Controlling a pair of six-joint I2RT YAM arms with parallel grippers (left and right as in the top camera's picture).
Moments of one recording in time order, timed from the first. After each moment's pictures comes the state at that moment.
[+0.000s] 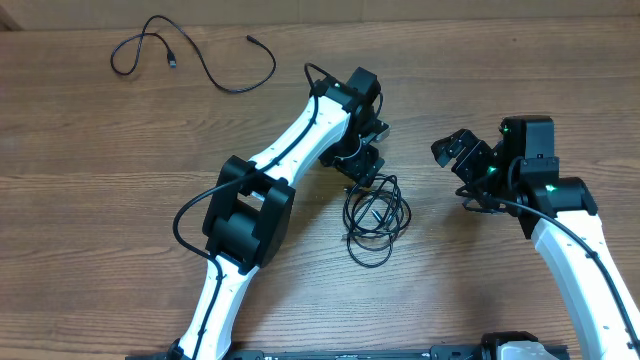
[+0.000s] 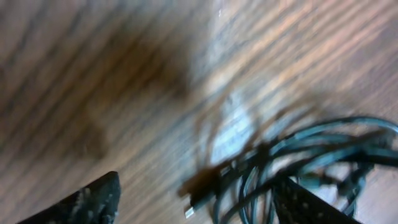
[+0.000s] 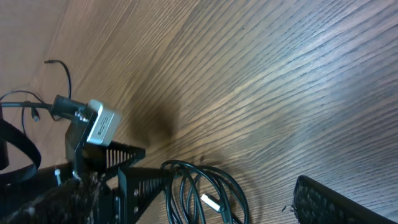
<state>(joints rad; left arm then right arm) -0.57 2.36 1.98 -1.16 0.24 0.11 0.05 1.28 0.95 -0.64 -0.25 0.78</state>
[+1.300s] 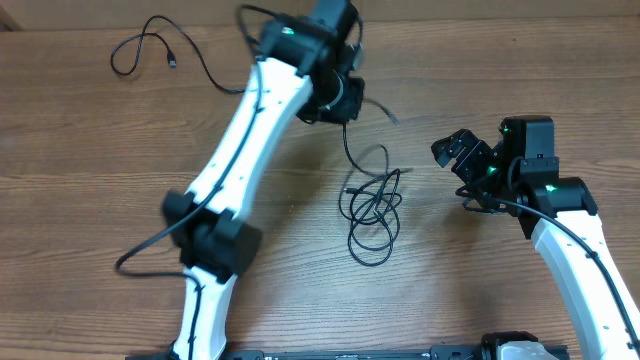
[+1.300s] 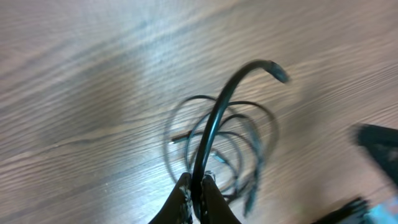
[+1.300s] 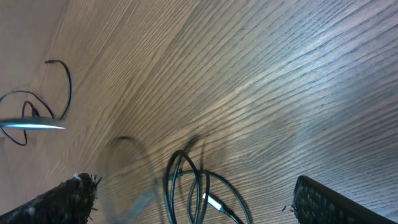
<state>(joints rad) -0.48 2.18 2.46 -1.51 0.25 -0.30 0.05 1.28 0.95 -0.64 -0.25 0.78</state>
